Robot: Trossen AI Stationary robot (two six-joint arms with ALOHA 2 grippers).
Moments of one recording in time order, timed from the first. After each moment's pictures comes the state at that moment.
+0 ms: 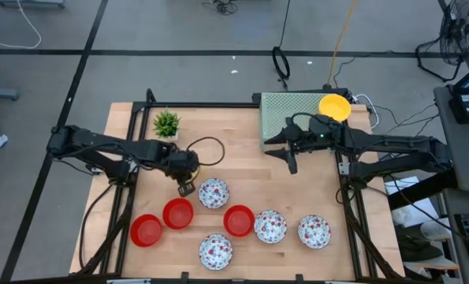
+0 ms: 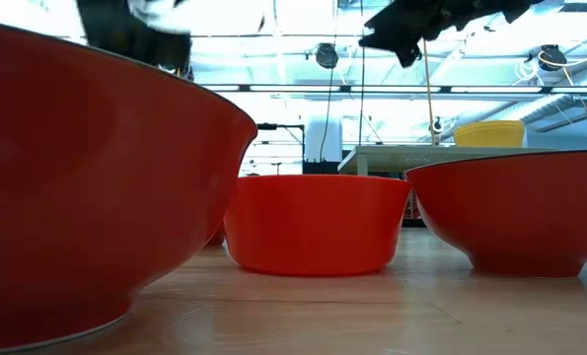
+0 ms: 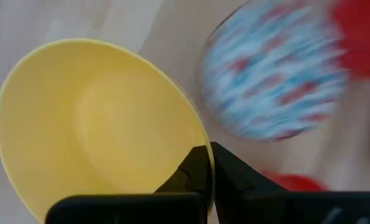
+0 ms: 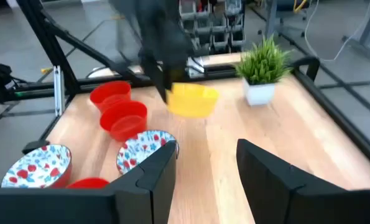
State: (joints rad) left arm -0.07 1.31 0.98 -0.84 -0.02 -0.45; right arm -0.19 1.05 0.82 -0.06 -0.20 0.06
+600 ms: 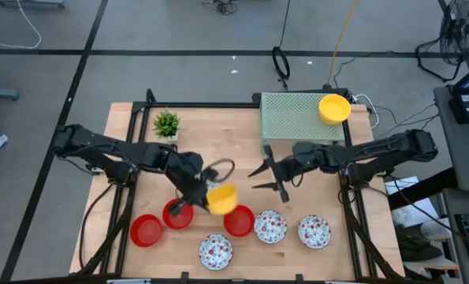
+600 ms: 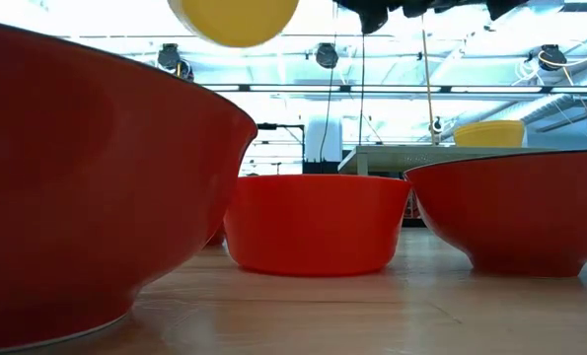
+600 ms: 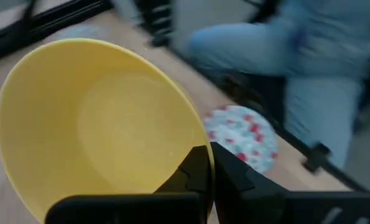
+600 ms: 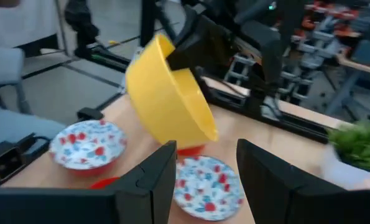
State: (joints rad) left arm -0.19 1.38 1.17 -0.52 0.51 0.40; right arm 0.10 1.26 0.82 0.23 -0.22 -0.23
